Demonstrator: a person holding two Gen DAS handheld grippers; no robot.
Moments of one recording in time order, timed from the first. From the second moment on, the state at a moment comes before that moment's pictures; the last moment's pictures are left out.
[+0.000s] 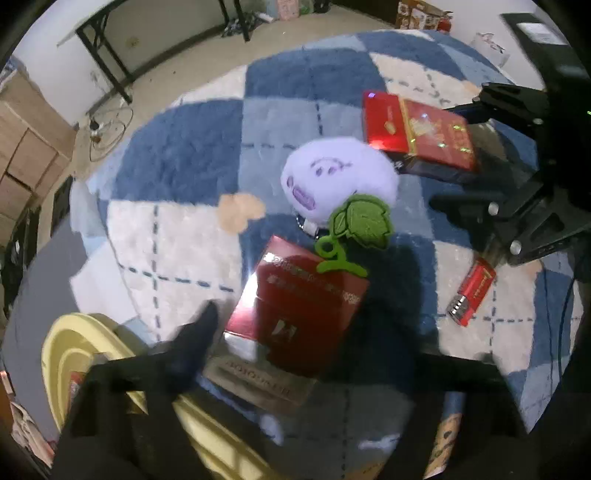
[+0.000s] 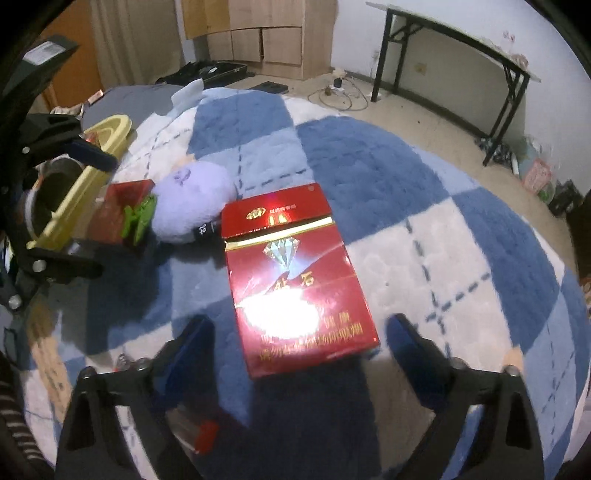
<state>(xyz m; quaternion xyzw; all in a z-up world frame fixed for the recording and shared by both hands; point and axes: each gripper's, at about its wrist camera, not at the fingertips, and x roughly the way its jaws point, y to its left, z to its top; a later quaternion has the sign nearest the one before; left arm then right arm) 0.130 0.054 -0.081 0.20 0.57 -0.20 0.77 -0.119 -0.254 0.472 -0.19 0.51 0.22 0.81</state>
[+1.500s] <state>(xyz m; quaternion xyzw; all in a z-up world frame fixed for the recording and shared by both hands) 0.090 0.343 -0.019 -0.17 0.50 0.06 0.85 -0.227 -0.028 0.490 -0.16 0.44 0.37 0.80</state>
